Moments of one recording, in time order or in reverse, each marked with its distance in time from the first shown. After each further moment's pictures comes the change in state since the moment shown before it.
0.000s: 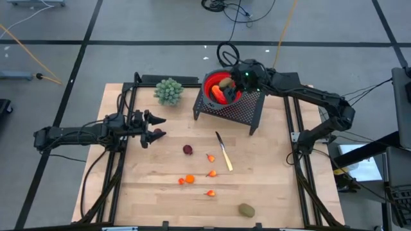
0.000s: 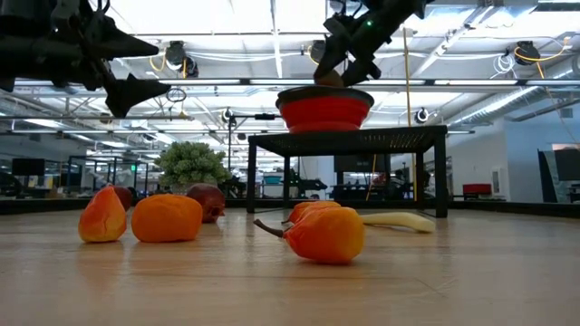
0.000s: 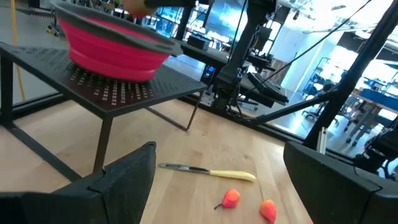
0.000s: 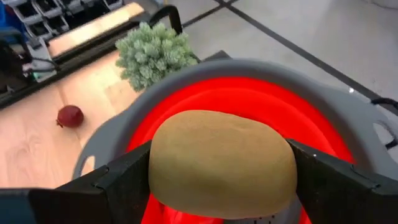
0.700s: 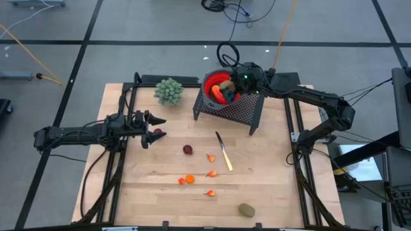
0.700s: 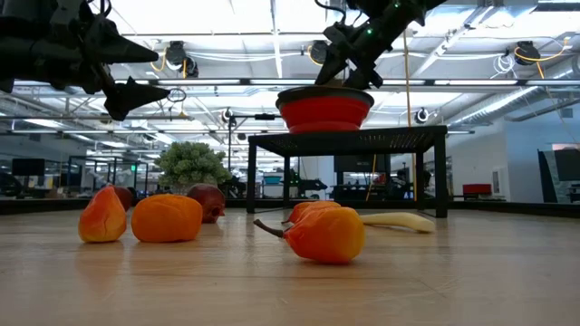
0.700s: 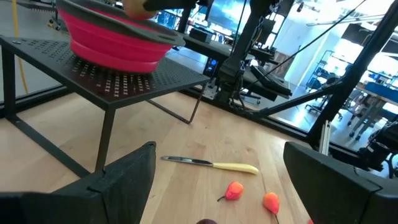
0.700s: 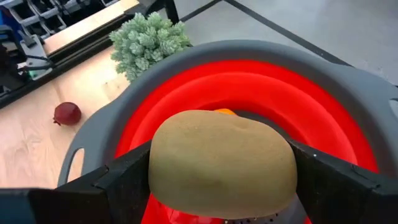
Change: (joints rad) left arm 0.000 0.000 0.000 -0.026 0.000 0.006; right arm 0.000 0.000 -0.058 0.035 -0.004 0.040
